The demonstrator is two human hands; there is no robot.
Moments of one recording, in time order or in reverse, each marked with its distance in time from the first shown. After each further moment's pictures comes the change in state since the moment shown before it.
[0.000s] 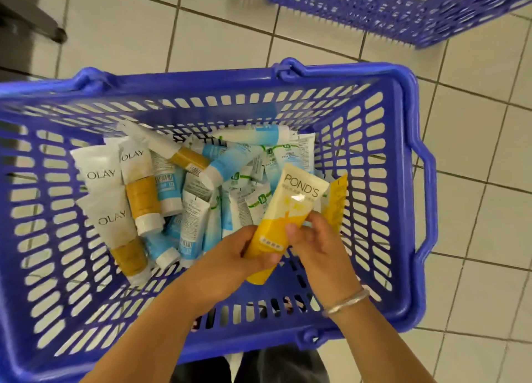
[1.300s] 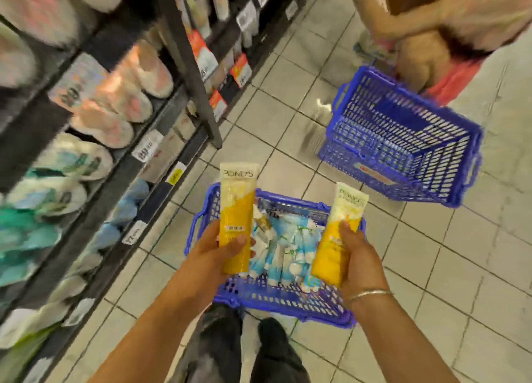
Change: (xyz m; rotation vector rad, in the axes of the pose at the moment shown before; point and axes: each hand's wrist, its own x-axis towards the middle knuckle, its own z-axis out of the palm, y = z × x) left_hand -0.235 0.127 -0.048 -0.660 0.407 0.242; right_hand -0.102 -0.213 0.030 0.367 0.164 0.223
